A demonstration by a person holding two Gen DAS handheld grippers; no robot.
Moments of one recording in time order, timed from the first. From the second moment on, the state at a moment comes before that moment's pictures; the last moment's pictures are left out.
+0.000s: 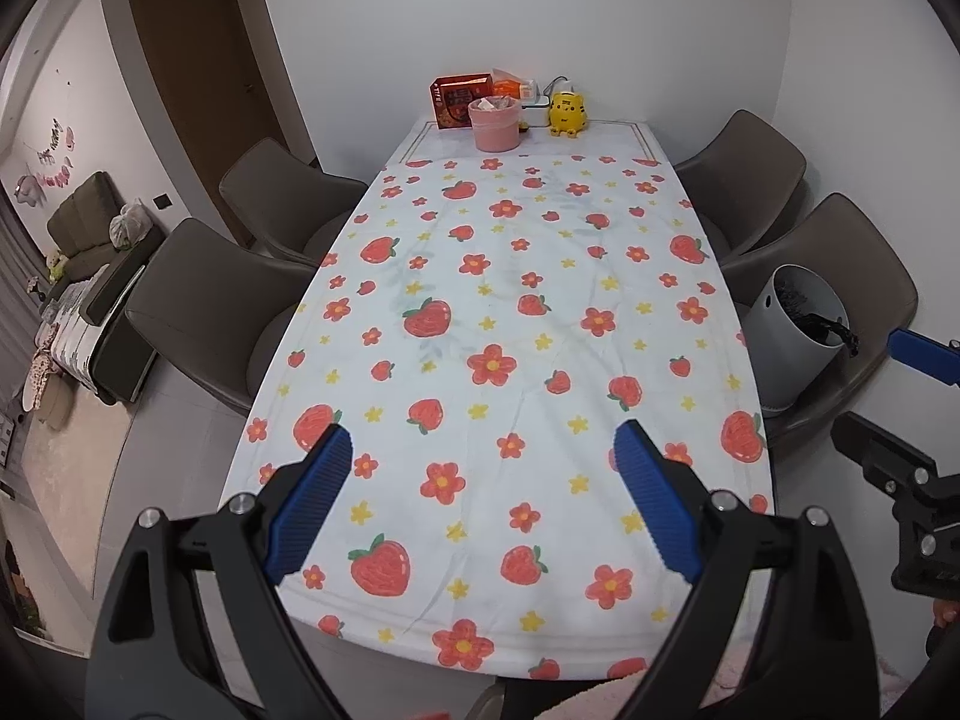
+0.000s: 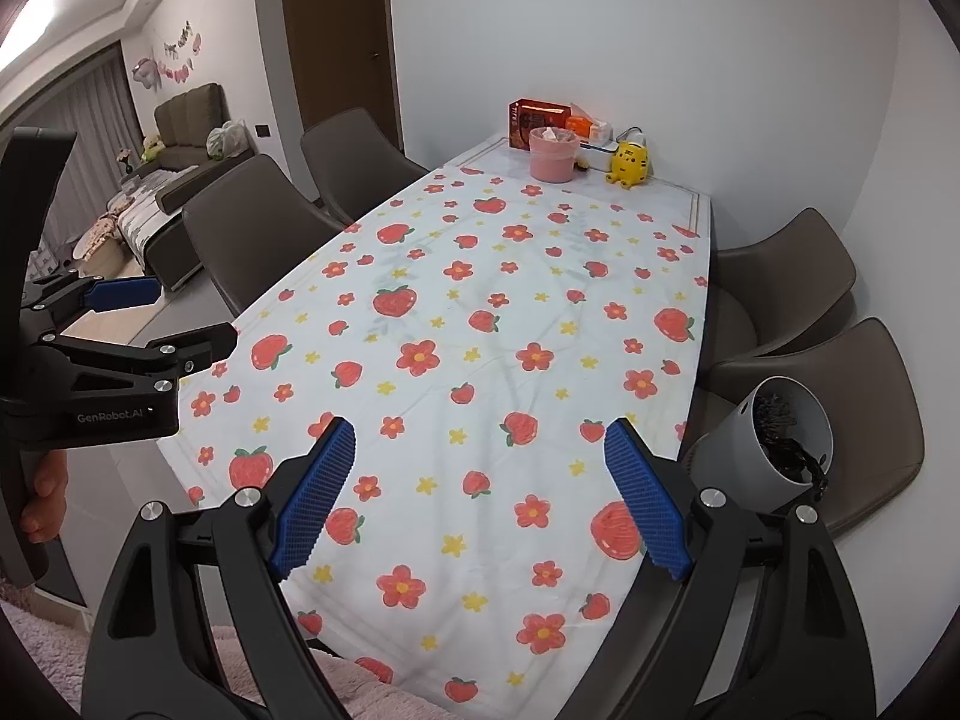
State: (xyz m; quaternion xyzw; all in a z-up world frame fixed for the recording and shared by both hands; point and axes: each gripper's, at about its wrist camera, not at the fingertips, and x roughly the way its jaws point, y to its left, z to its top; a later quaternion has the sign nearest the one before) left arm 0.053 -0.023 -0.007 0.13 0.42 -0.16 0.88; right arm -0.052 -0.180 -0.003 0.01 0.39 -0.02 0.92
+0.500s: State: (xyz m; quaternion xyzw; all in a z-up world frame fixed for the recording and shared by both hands) left arm 0.050 -0.030 0.002 0.14 0.41 -0.17 0.88; right arm -0.055 -0.183 0.004 0.00 0.39 -0.03 0.92
